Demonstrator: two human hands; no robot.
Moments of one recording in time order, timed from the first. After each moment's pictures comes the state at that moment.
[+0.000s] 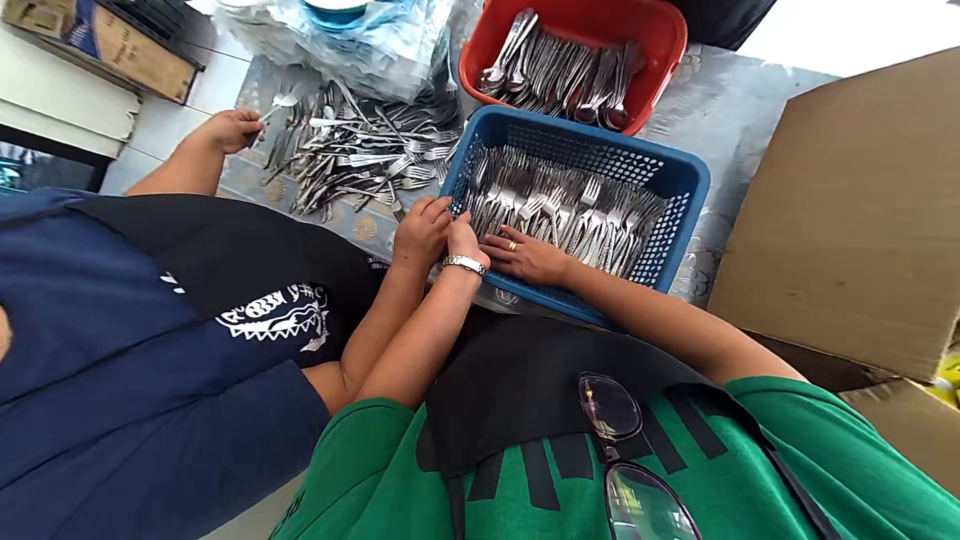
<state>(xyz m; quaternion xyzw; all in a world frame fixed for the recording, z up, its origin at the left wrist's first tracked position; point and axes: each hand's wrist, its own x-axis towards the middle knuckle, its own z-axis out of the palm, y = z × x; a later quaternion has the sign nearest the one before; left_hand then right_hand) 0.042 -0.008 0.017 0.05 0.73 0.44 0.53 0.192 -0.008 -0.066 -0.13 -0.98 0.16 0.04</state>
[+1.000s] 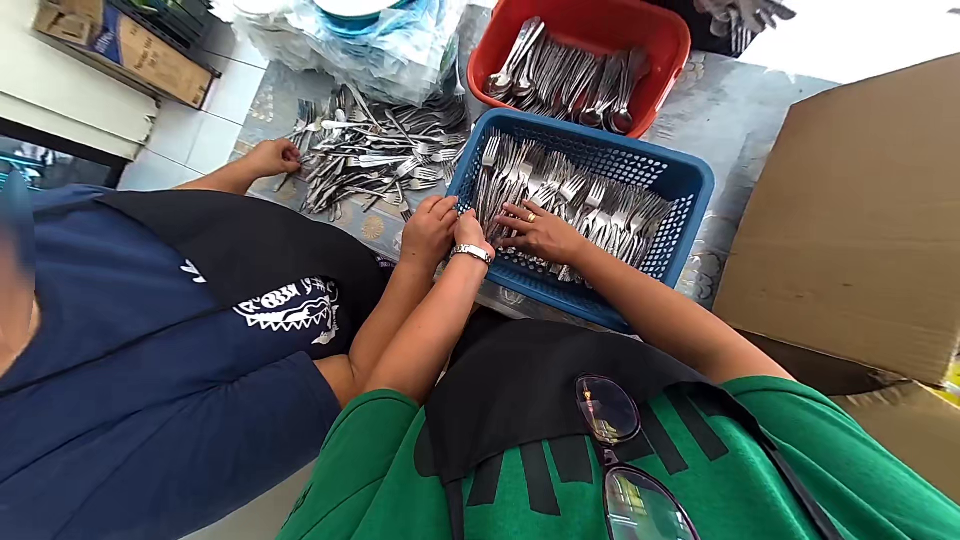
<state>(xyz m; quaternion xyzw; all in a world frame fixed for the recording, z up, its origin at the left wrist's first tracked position) 0.047 0.001 0.019 0.03 0.74 0.42 0.52 0.209 0.027 -0.072 -0.19 -0.96 0.16 0.13</state>
